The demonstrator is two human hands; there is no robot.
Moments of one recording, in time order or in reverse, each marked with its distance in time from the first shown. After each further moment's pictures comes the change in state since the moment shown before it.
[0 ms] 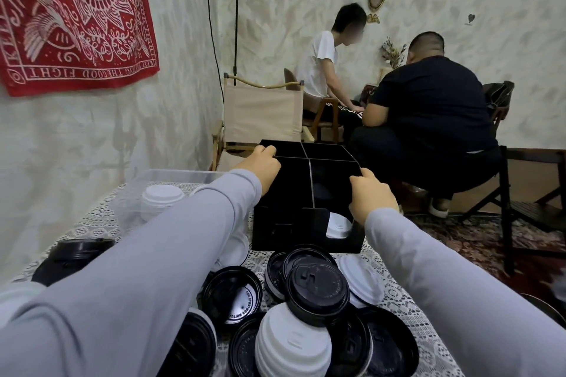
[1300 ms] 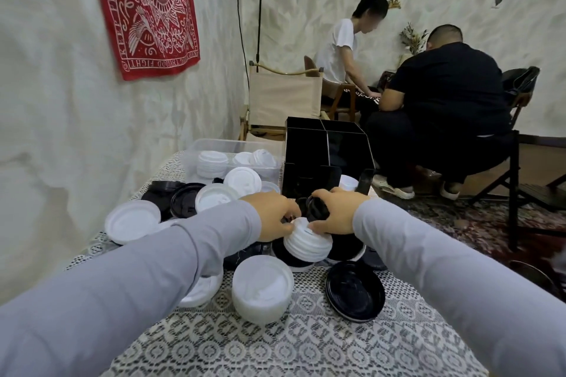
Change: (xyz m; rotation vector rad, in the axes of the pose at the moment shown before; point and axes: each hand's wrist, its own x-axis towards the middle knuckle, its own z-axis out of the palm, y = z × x) left_hand -0.216 0.044 -0.037 -0.360 -0.292 0.133; right_hand -0.147 -0.058 -0.047 -0.116 -0.513 -0.365
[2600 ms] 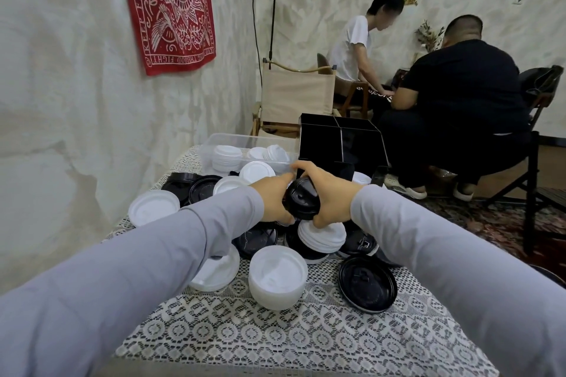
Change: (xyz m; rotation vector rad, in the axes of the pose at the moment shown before) left_hand -0.013 -0.011 -0.011 -0.303 0.085 -0.143; right_hand 0.004 -0.031 -0.012 0.307 0.118 -0.332
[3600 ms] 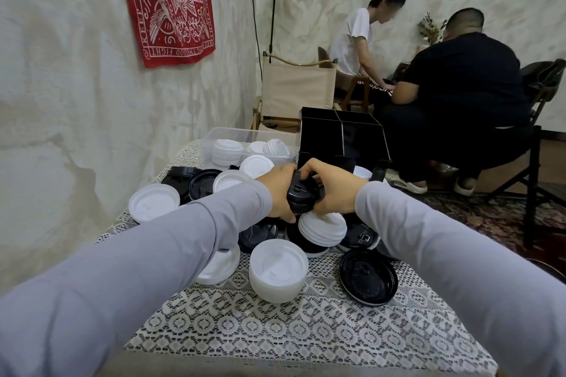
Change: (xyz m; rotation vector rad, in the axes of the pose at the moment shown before) left_hand 0.015 -0.002 0.011 0.052 0.062 -0.057; right_hand -0.002 0.006 0.001 0.156 0.053 -0.012
